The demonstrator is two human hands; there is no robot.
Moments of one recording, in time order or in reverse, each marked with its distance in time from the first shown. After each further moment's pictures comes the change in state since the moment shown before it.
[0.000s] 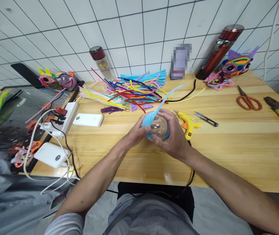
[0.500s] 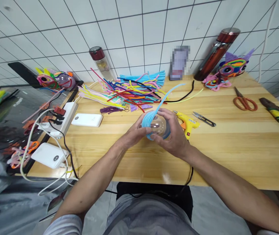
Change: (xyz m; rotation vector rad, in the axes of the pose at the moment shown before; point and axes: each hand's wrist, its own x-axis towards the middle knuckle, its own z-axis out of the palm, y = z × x) left_hand 0.001 0.005 -0.001 -0.031 -0.016 -0.022; right_hand 0.004 -0.002 -0.007 0.068 -0.049 0.060
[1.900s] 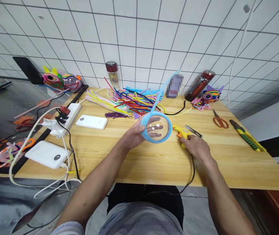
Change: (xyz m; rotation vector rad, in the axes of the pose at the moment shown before) left_hand -0.014 0.026 -0.004 -0.348 -0.251 0.183; right_hand -0.006 0.020 -0.081 -0.748 -0.152 1.120
